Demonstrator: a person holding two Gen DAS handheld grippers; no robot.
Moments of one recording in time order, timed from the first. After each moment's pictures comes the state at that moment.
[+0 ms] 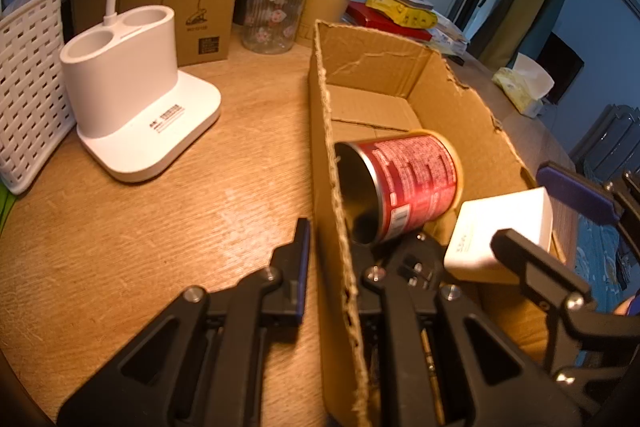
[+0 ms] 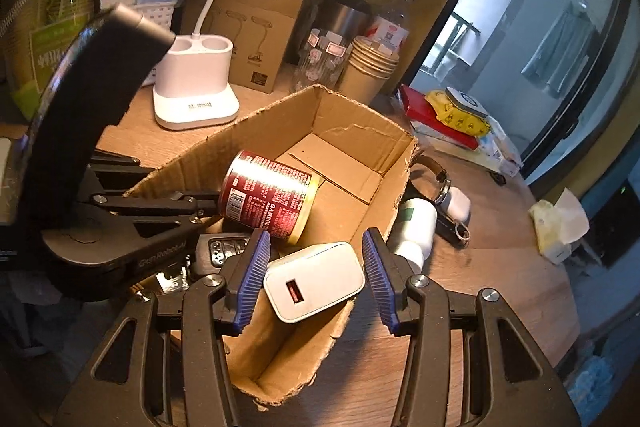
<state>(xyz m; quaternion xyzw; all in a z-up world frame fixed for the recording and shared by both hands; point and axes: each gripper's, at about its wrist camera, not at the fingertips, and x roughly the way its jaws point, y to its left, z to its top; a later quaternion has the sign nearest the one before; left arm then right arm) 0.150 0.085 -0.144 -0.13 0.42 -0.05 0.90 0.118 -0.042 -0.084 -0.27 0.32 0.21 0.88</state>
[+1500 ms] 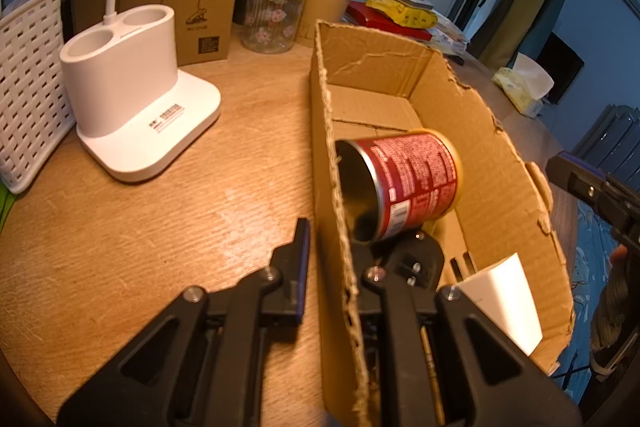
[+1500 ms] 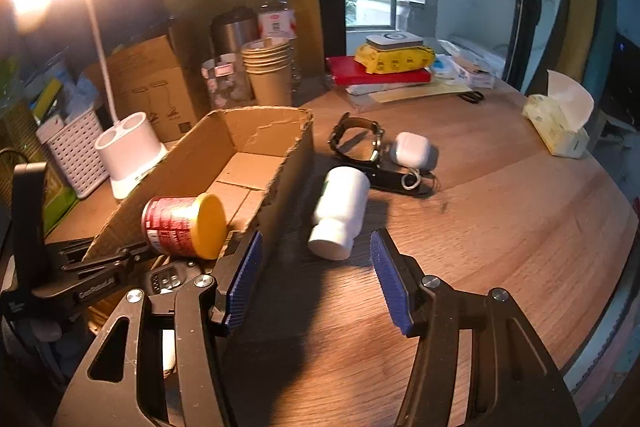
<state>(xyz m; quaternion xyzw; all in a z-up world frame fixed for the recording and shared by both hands) 0.154 0.086 -0.148 -0.12 0.42 -0.05 0.90 0.172 -0.145 -0.069 -0.06 0.37 0.18 0.91</state>
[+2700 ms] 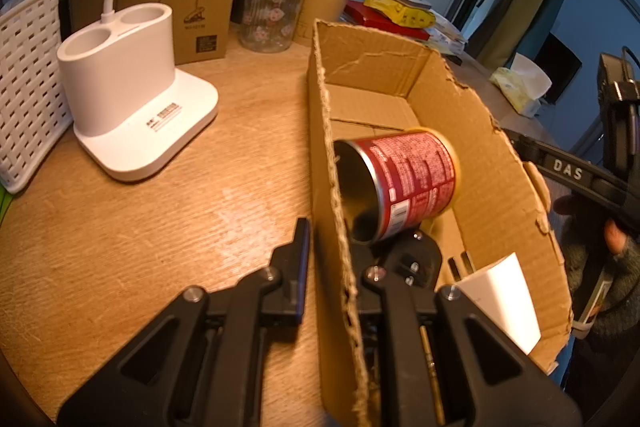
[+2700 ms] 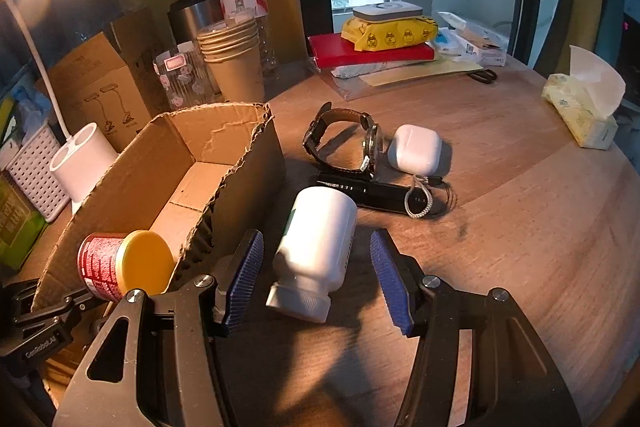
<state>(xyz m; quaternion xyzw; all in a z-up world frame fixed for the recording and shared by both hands) 0.154 0.084 -0.148 -0.12 0.42 -0.05 0.90 0.243 -0.141 -0.106 -0.04 0.40 0.18 0.90</state>
